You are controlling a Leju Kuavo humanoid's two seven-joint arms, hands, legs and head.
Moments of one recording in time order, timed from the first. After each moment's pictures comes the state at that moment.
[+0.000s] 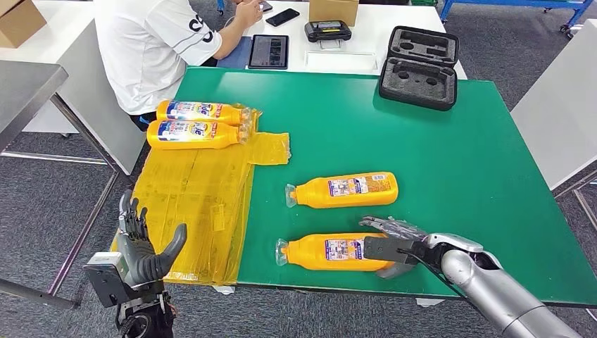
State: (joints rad) left arm 0.12 -0.11 -0.15 -1.53 -0.05 0.33 -0.63; right arm -0.48 -0.50 0.81 -1.12 0.26 0.45 -0.08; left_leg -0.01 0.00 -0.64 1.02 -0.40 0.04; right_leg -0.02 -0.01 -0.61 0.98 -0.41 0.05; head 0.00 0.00
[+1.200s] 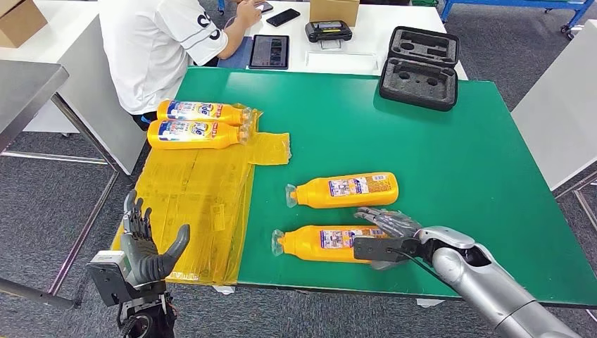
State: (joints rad) left arm 0.13 -0.12 -0.15 -1.53 -0.06 0.31 -0.62; right arm -0.51 -0.48 0.83 -1.17 0.38 0.42 -0.06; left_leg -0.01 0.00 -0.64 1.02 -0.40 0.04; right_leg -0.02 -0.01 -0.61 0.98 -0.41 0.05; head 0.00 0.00
